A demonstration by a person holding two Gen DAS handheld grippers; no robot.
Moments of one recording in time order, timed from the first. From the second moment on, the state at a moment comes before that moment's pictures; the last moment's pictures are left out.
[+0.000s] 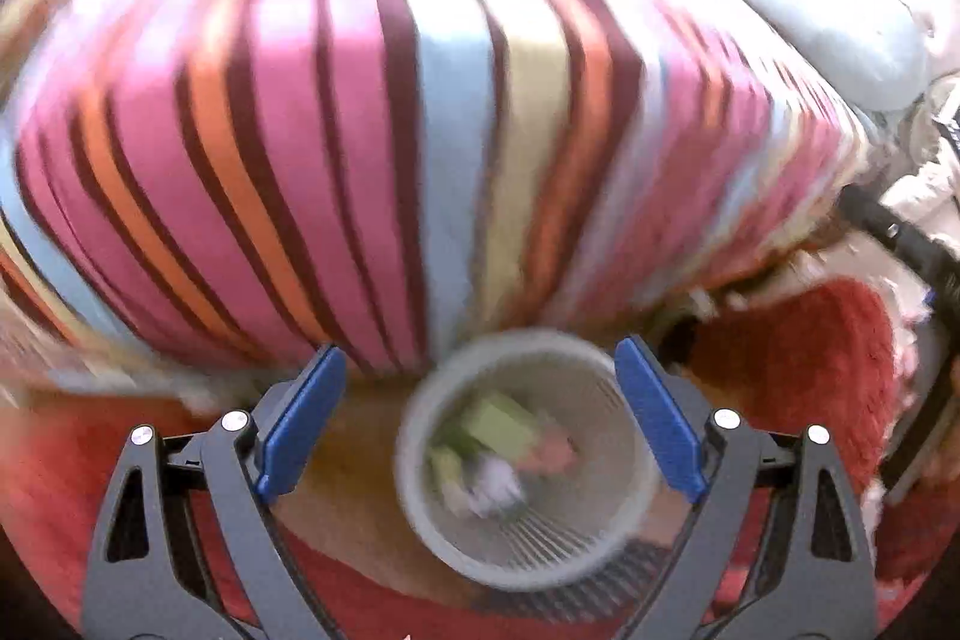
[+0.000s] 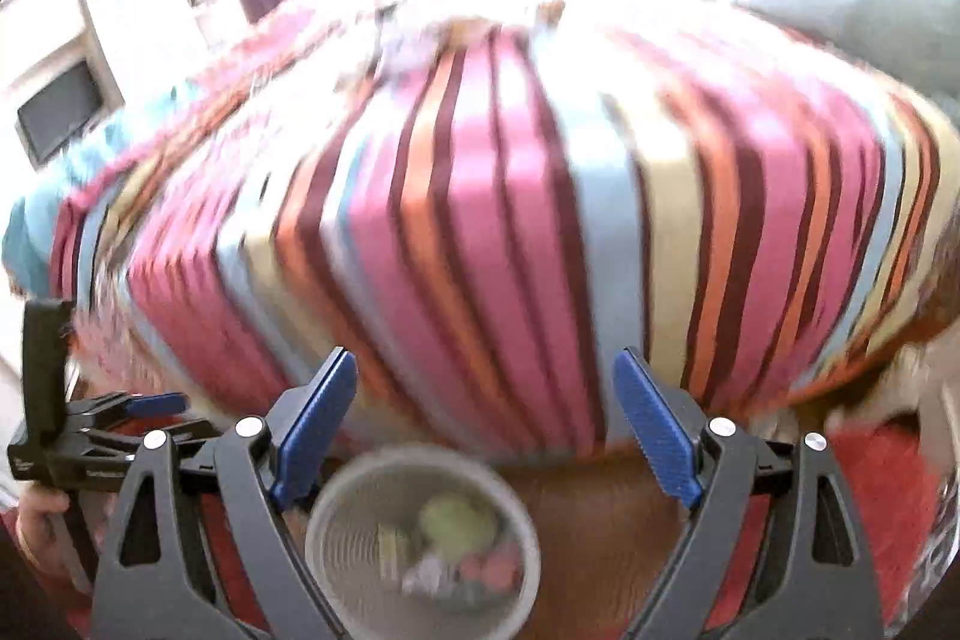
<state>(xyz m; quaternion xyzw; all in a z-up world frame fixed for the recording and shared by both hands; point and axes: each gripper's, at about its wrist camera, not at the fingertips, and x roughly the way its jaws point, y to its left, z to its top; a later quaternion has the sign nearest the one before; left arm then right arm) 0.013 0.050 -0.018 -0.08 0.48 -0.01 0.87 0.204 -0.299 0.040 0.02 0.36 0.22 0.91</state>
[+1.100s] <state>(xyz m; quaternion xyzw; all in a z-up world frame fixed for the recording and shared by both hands) 0.400 0.169 0.019 0.01 0.44 0.08 0.89 0.513 -0.187 0.059 -0.02 0.37 0.11 0.92</state>
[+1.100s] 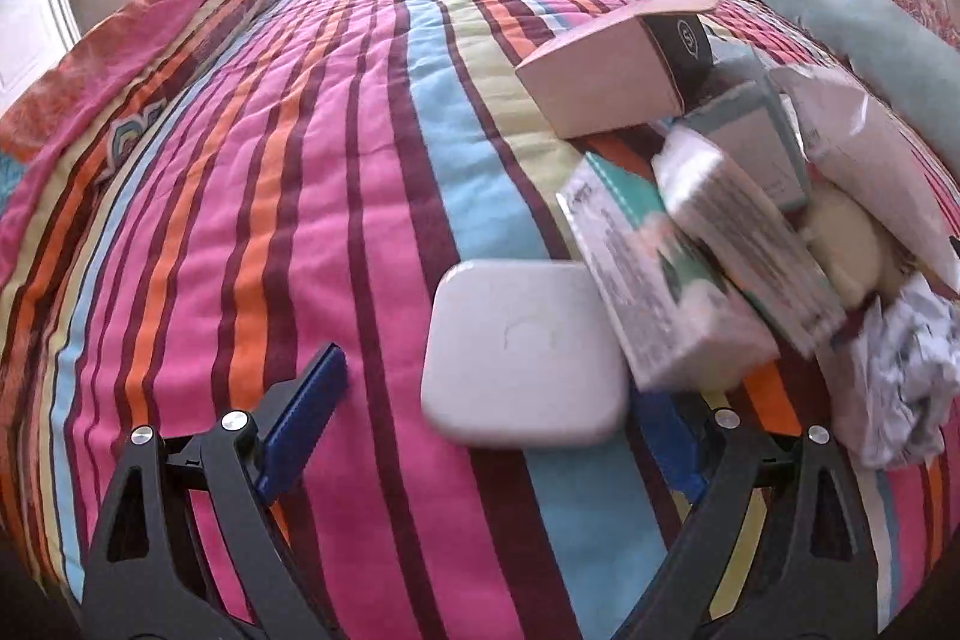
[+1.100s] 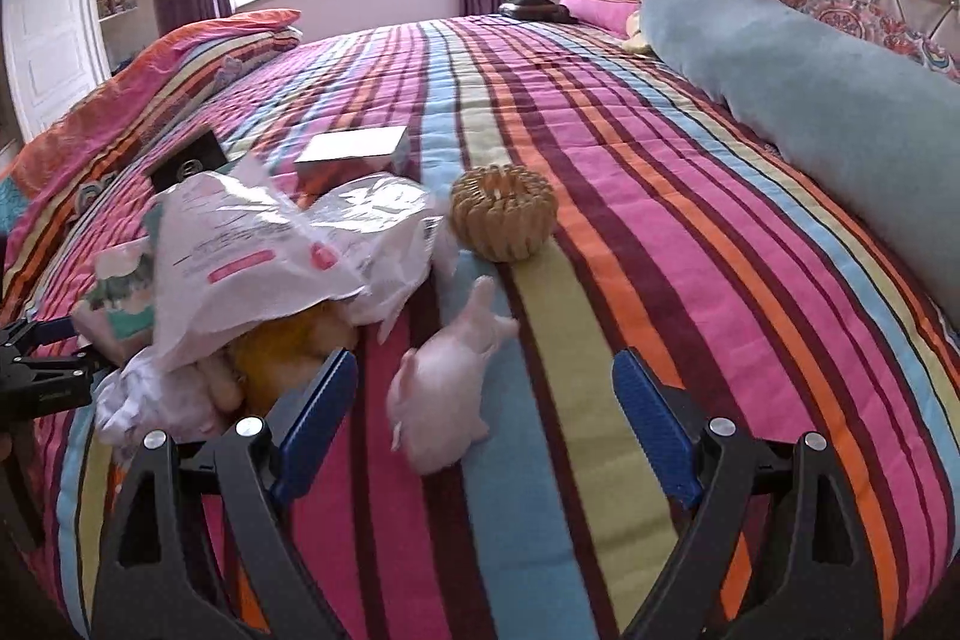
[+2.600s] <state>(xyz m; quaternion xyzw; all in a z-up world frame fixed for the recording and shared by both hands) -0.029 0.026 -0.032 -0.12 0.48 -0.13 0.86 0.148 -0.248 -0.042 0.04 0.54 0.36 0.76</state>
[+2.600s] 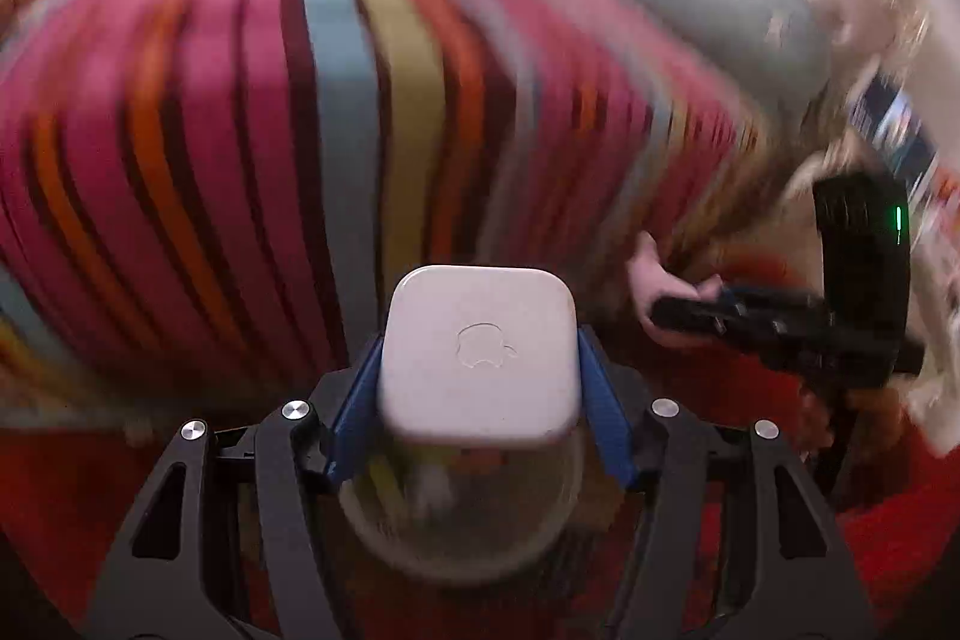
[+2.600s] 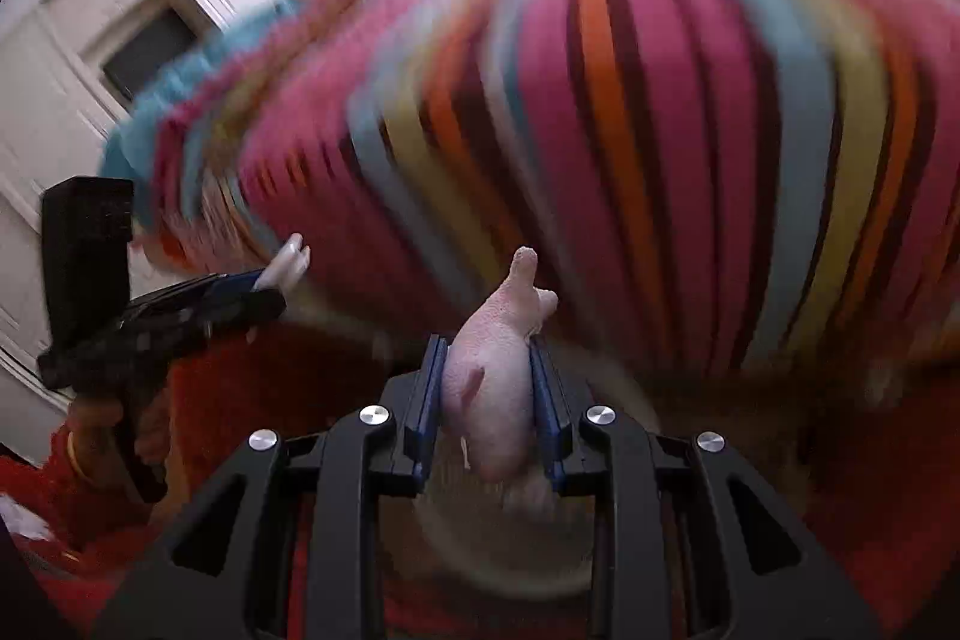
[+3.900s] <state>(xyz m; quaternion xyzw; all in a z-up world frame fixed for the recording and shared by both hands) -0.021 -0.011 -0.156 -0.09 0.61 -0.07 0.78 0.136 -0.243 -0.101 -0.03 0.57 0.29 0.77</state>
